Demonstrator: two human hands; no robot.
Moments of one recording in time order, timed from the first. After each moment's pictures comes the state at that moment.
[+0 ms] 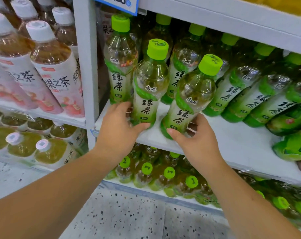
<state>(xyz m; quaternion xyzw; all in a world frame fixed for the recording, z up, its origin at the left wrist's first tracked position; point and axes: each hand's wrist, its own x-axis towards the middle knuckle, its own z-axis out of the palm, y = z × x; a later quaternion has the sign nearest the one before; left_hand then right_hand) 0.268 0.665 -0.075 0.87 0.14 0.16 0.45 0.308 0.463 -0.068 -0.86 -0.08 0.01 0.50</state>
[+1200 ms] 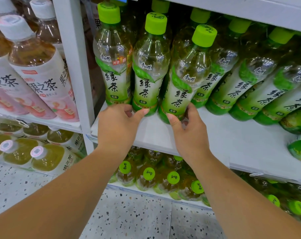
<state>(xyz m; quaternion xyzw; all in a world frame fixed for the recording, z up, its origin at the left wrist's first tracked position) 0.301 0.663 -0.090 0.85 0.24 0.20 0.42 0.343 0.489 -0.108 -0.86 -0.06 -0.01 0.50</state>
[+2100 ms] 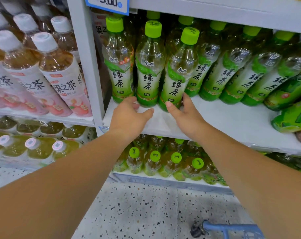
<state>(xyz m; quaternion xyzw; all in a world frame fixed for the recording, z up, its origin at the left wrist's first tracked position) 0.289 0.666 -0.077 0.84 0.21 0.04 0.50 0.342 0.488 -0.083 -0.82 -0.07 0.12 0.55</state>
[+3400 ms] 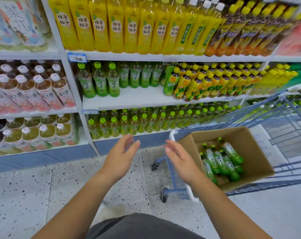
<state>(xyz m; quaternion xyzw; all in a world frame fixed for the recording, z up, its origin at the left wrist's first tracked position) -0.074 0.560 0.161 0.77 0.06 -0.17 0.61 -0.107 0.335 0.164 -0.80 0.14 0.16 0.57</state>
